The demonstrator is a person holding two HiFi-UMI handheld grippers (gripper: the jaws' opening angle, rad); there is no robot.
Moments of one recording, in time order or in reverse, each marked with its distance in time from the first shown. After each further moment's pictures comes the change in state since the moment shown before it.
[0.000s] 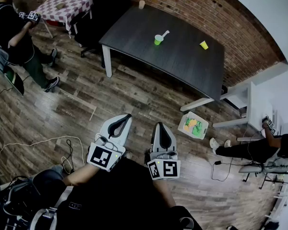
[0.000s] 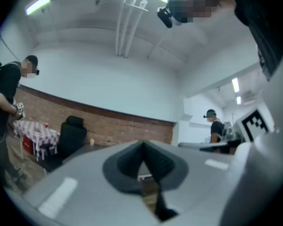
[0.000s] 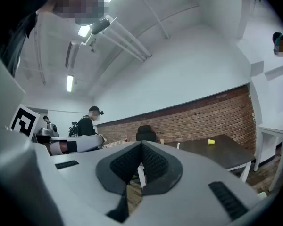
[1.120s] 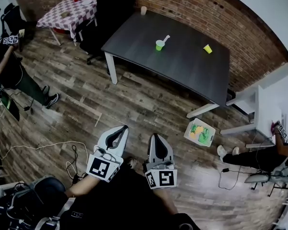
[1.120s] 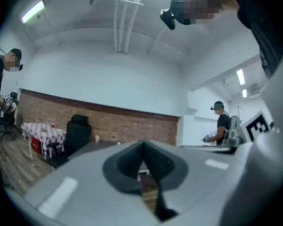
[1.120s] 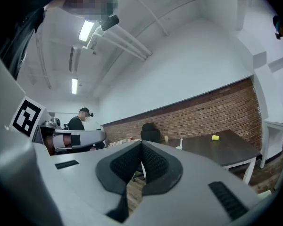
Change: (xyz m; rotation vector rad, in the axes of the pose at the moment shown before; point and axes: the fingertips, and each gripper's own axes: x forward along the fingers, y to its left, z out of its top) left arm 0.003 -0.027 -0.024 0.019 0.059 0.077; right arm -0.019 -0.020 -0.028 0.017 0.021 0.083
